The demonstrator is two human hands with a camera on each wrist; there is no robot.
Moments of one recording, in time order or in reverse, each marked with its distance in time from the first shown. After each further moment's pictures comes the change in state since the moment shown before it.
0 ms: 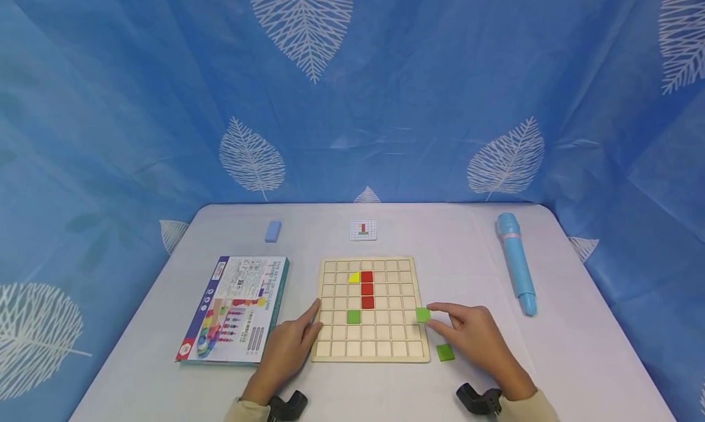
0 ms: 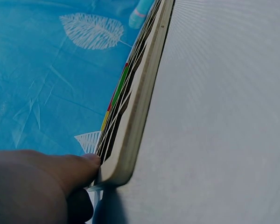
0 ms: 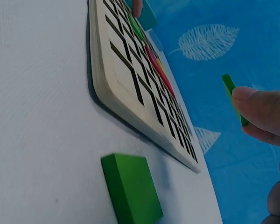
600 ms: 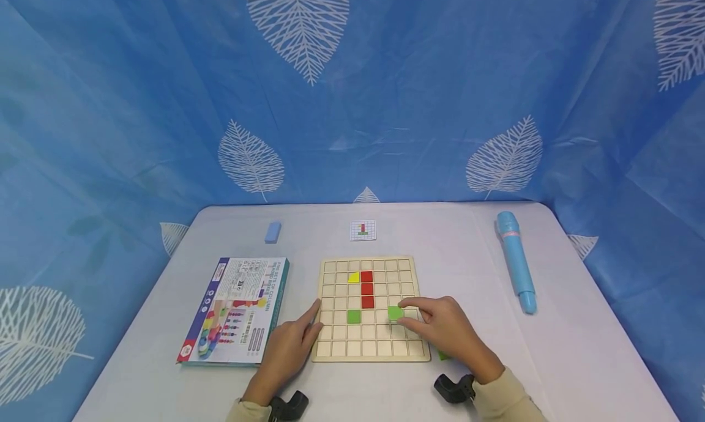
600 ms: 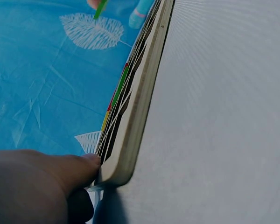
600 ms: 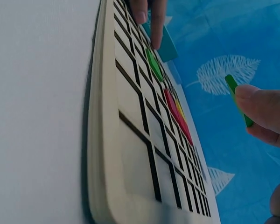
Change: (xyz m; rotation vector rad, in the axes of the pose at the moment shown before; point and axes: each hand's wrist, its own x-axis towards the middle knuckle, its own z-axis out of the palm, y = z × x) left_hand -0.001 0.001 -0.001 0.004 0.009 0.010; right_hand 0.022 -0.027 0.024 0.100 -0.106 -0.100
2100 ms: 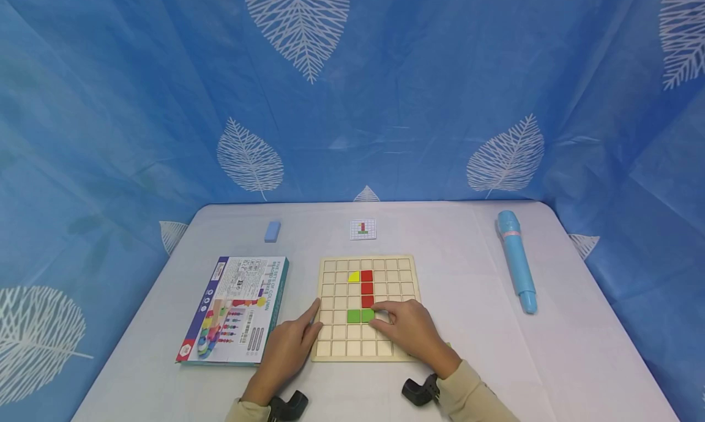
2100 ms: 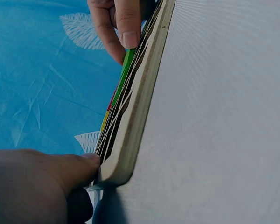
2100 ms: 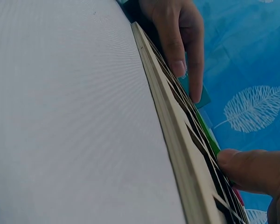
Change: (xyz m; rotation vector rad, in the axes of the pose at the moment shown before) left_hand 0.000 -0.001 0.001 -0.002 0.025 0.014; right_hand 0.020 -0.009 0.060 -0.061 -0.045 0.015
